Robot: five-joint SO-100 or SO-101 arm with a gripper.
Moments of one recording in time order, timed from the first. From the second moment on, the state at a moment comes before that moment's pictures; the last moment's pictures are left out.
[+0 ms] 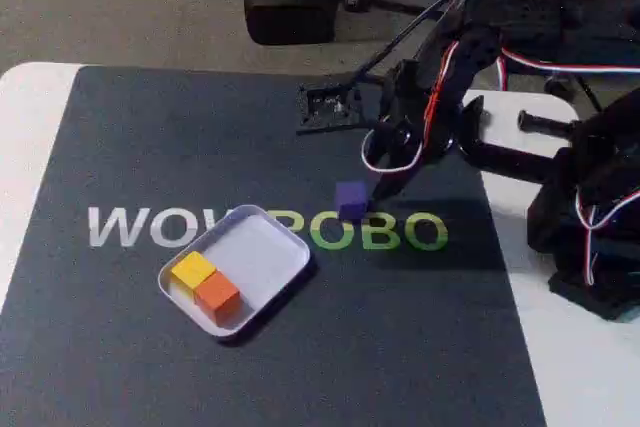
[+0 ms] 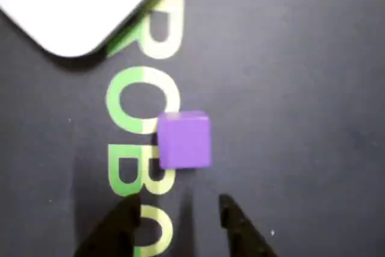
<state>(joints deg) 27.2 113.6 131.9 57.3 -119.2</state>
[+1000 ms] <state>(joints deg) 25.2 101.1 131.9 43.7 -117.0</state>
